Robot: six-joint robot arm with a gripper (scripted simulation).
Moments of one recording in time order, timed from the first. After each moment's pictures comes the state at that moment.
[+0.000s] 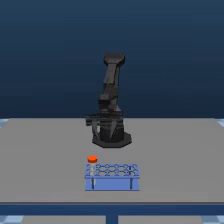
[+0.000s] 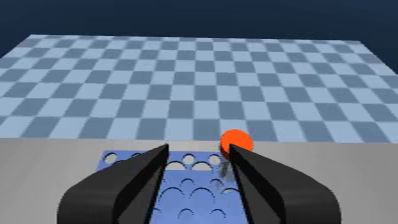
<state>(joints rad) -0.17 -0.44 1.02 -0.65 -0.26 0.56</state>
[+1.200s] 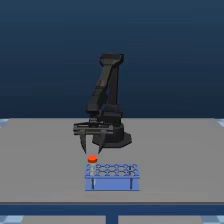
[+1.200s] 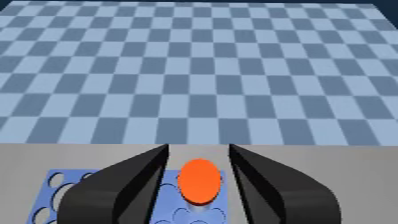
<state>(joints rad) -0.28 -0.17 0.77 -1.33 -0.25 1.17</state>
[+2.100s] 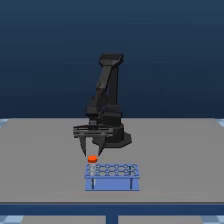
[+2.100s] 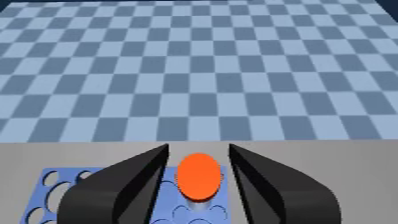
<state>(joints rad) -0.28 -0.14 0.79 -1.18 -0.26 1.03</state>
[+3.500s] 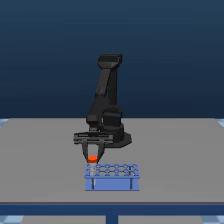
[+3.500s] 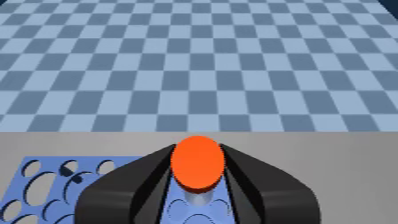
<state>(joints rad) -0.28 -0.06 0.83 -0.85 -0.33 0.68</state>
